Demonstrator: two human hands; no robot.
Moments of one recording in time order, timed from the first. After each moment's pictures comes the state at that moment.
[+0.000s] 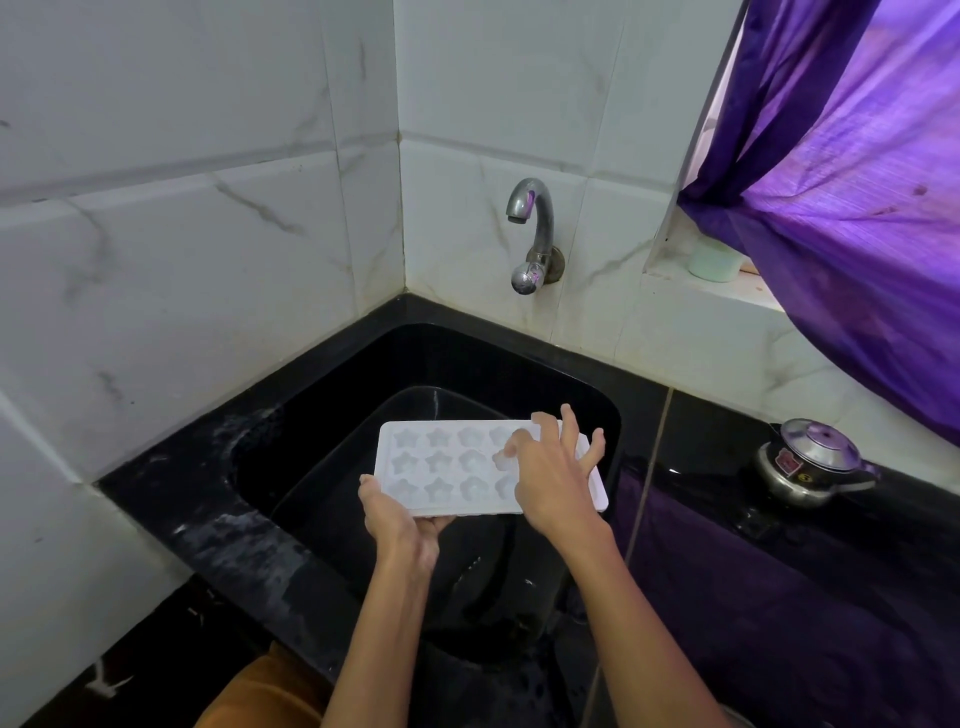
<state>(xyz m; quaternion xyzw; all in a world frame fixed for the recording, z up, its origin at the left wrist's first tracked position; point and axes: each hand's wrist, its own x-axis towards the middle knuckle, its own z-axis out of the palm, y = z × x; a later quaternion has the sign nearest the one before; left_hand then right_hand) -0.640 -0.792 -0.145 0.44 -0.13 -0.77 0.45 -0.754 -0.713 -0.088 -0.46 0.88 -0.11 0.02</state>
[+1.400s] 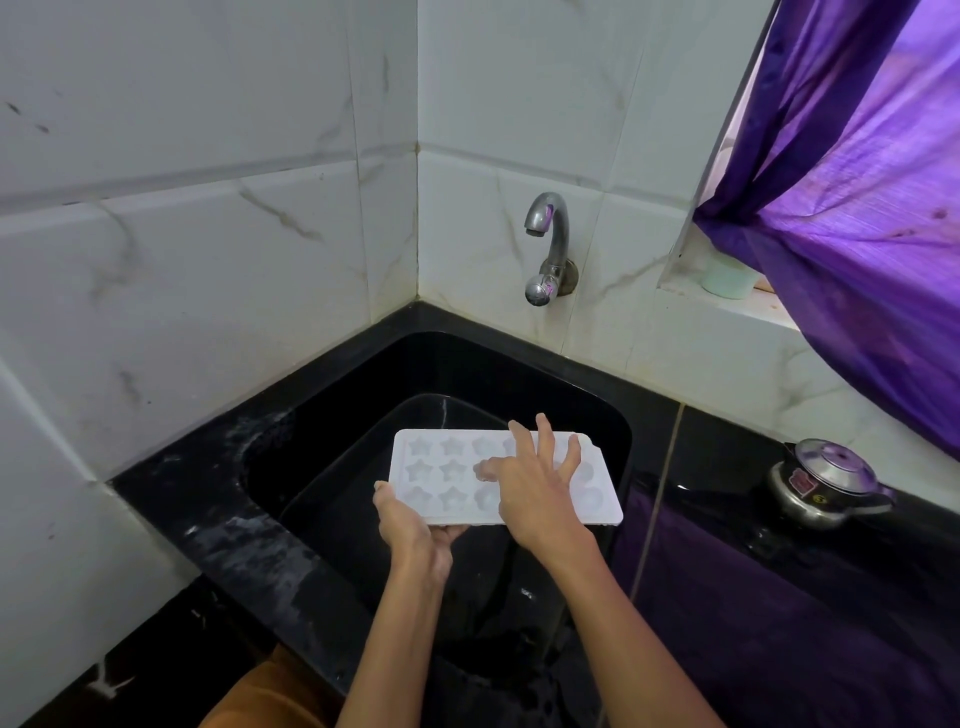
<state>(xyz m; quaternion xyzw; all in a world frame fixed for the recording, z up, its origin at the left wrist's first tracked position) -0.643 -0.792 -0.144 0.44 -0.14 -0.77 0.44 -0.738 -0.730 -0.093 -0.53 0.84 -0.08 0.03</state>
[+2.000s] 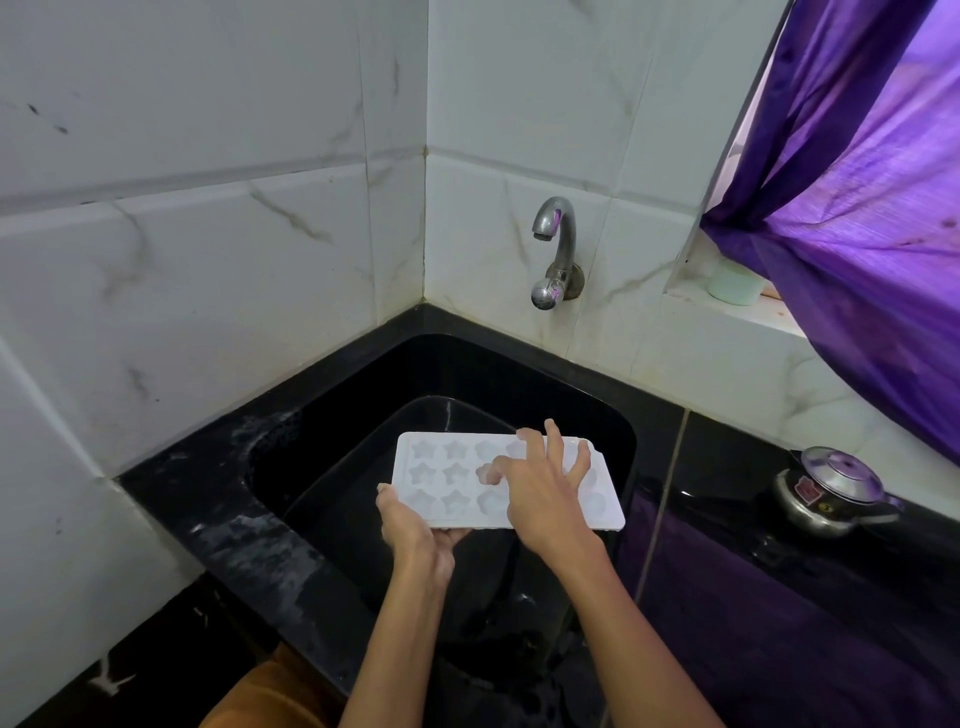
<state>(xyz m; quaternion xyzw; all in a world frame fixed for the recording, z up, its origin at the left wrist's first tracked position) -0.641 -0.792 -0.146 0.44 -0.14 -0.77 0.44 -0.740 -0.727 -0.094 -0.52 0.84 -0.10 0.02</state>
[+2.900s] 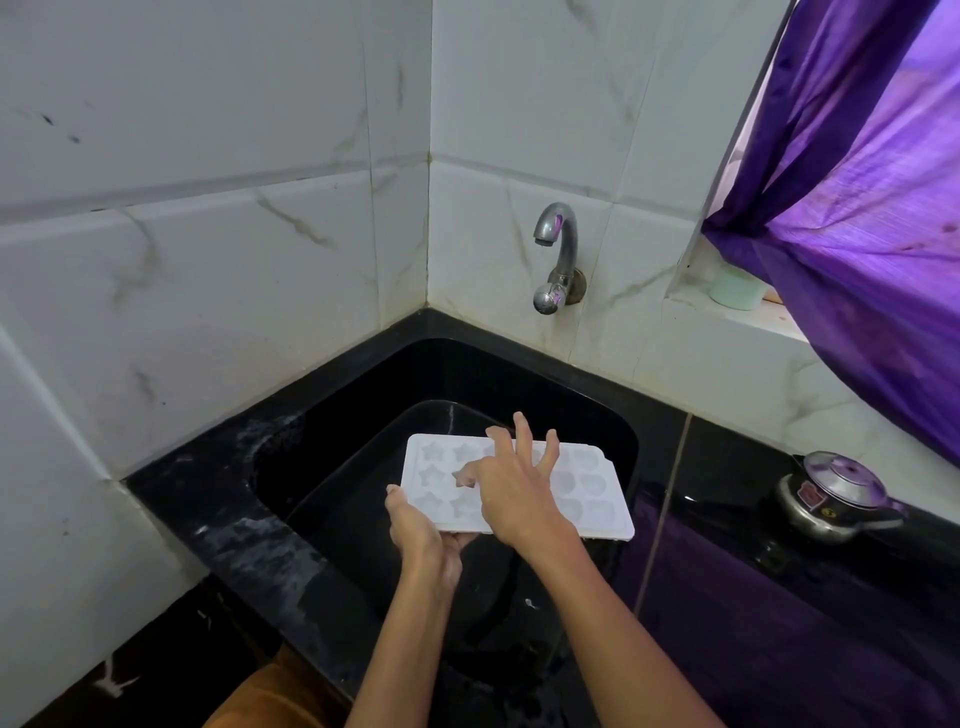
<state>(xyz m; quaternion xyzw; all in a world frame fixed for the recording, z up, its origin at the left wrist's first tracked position) -0.645 -0.789 -0.143 0.43 -0.13 -0.78 0.44 -0.722 -0.747 -0.089 -0.57 0.82 -0.07 0.03</state>
